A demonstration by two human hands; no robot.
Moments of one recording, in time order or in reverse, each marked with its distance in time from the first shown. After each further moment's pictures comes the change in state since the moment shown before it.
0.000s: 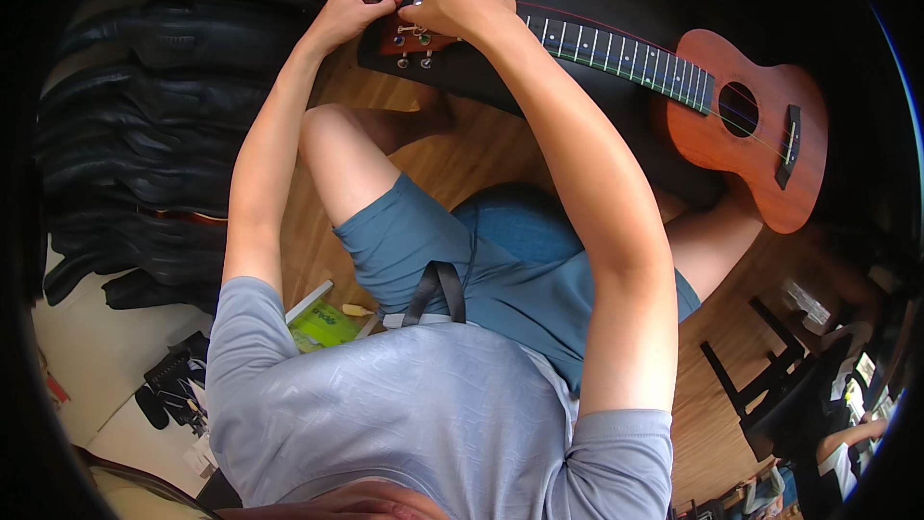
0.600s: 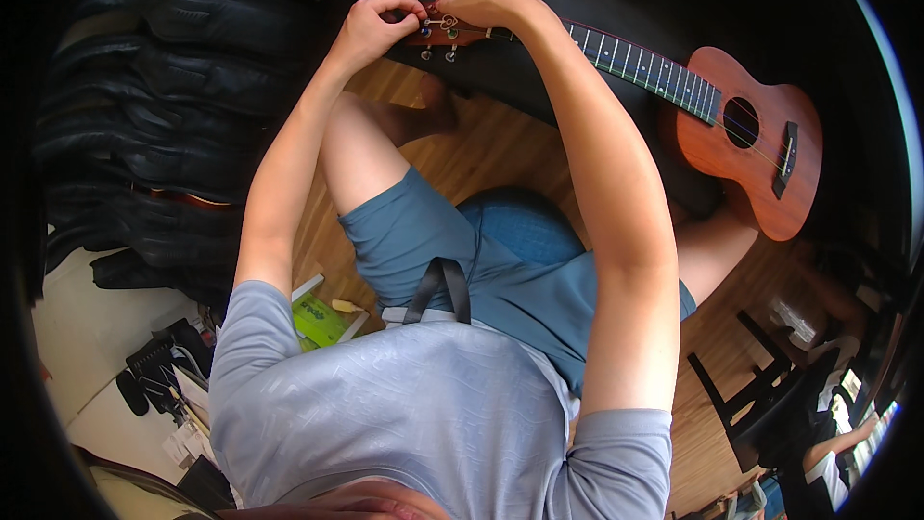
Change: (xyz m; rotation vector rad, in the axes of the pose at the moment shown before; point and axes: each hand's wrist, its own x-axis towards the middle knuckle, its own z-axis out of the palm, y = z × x) left_hand -0.052 0.014 0.026 0.127 0.273 0.156; right_hand 0.020 0.016 0.008 0.261 -0.157 -0.153
